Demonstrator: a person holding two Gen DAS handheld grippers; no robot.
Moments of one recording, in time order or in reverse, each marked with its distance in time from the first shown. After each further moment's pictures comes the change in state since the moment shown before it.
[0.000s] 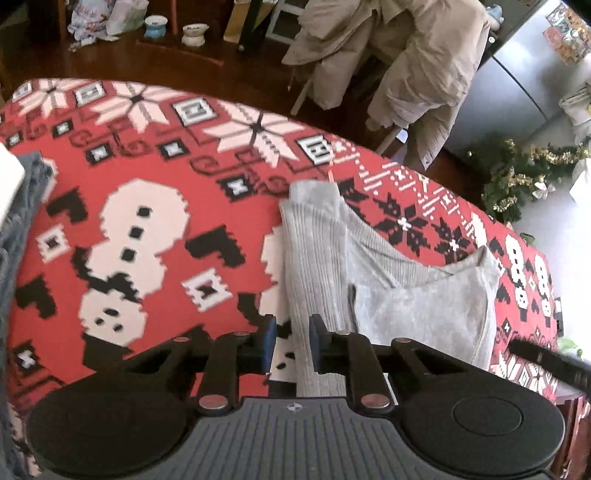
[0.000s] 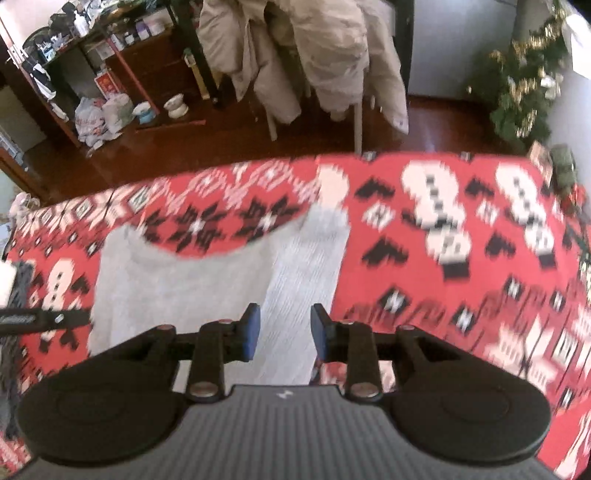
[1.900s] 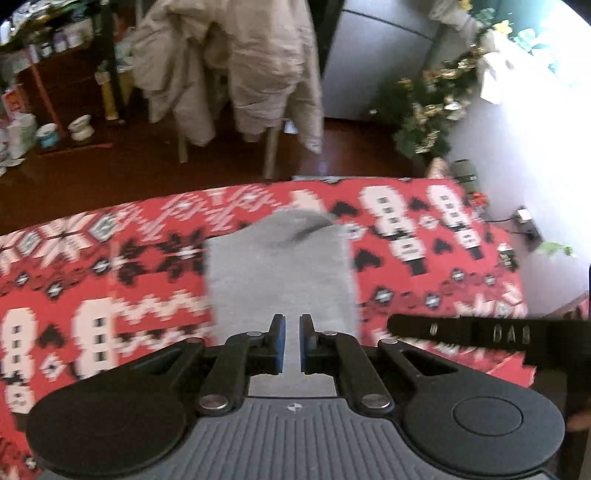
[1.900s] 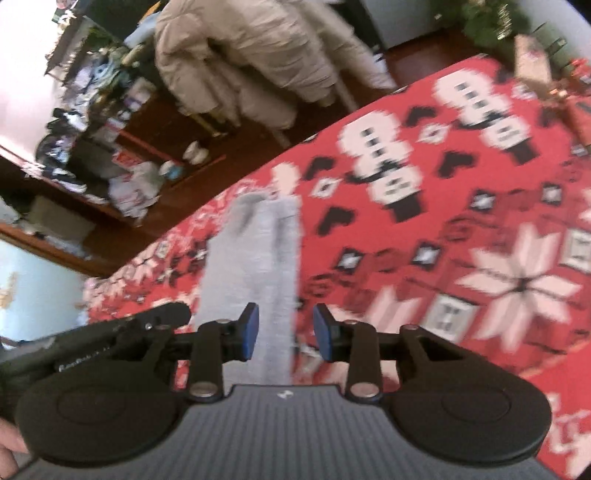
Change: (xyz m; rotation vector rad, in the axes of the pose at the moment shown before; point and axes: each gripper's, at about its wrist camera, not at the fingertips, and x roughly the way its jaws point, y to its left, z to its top) left arm -0.010 -0.195 -0.033 0.425 -0.062 0.008; right arm -0.015 -0.115 -0.022 0.351 -0.026 0.300
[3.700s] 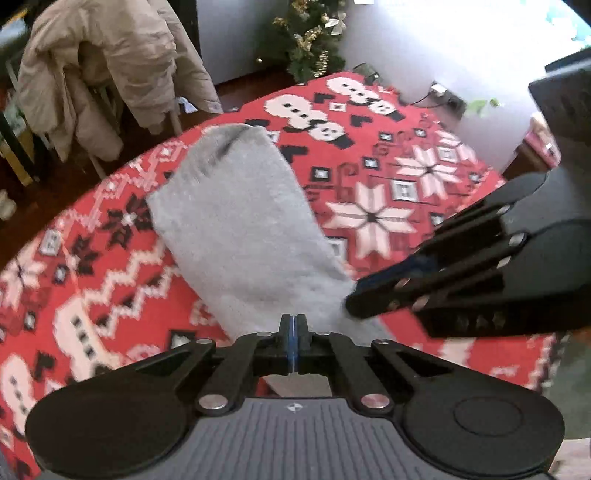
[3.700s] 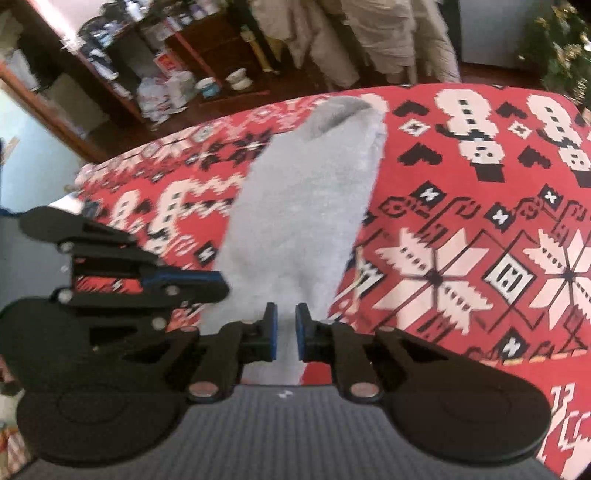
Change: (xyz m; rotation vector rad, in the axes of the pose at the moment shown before) left arm -0.008 -0.004 -0.073 0.451 0.106 -0.180; right arm 0.022 0.067 -0.084 -0.384 0.137 -0.060
